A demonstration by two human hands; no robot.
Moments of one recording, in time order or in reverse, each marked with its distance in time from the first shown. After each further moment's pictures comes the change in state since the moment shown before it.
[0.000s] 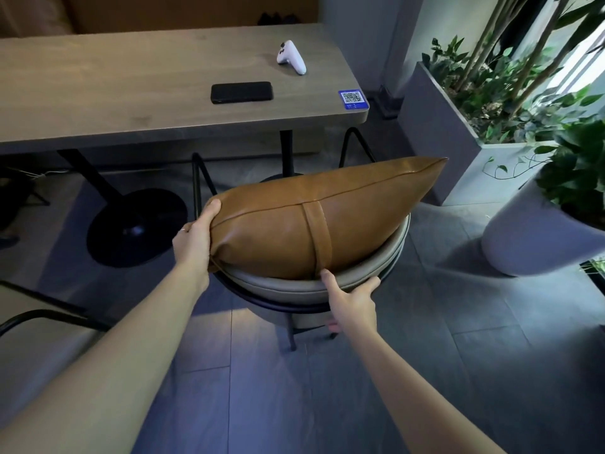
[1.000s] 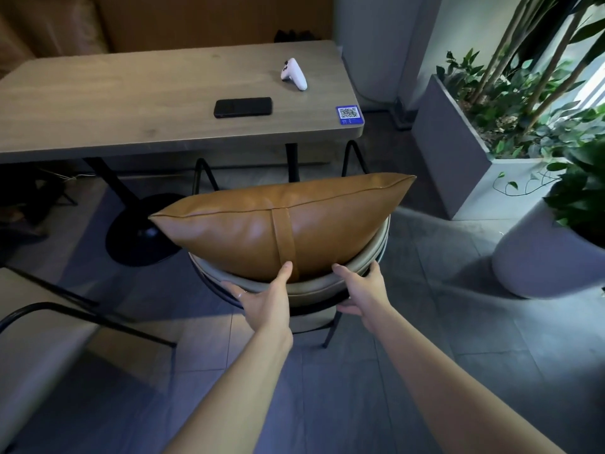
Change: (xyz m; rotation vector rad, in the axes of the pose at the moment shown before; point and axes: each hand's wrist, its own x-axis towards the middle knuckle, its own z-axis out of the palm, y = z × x) left_hand -0.124 -0.082 0.100 -0.094 0.160 -0.170; right_hand 0.062 -0.028 -0.069 0.220 -0.145 0.027
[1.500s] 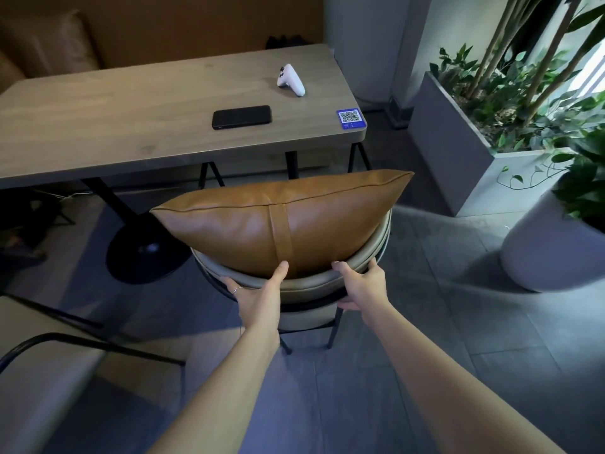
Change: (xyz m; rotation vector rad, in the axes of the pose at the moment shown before) left_hand 0.043 0.033 -0.011 0.183 -0.097 0.057; right_hand 0.017 -0.014 0.036 -0.013 0.053 -0.042
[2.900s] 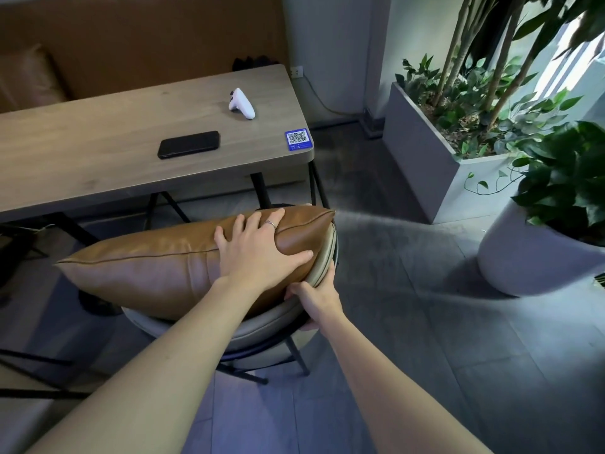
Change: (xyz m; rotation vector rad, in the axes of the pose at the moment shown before) left_hand -0.007 0.074 0.127 1.402 -0.053 0.993; right_hand 0.017 -0.032 -0.042 -0.101 -0.174 0.024
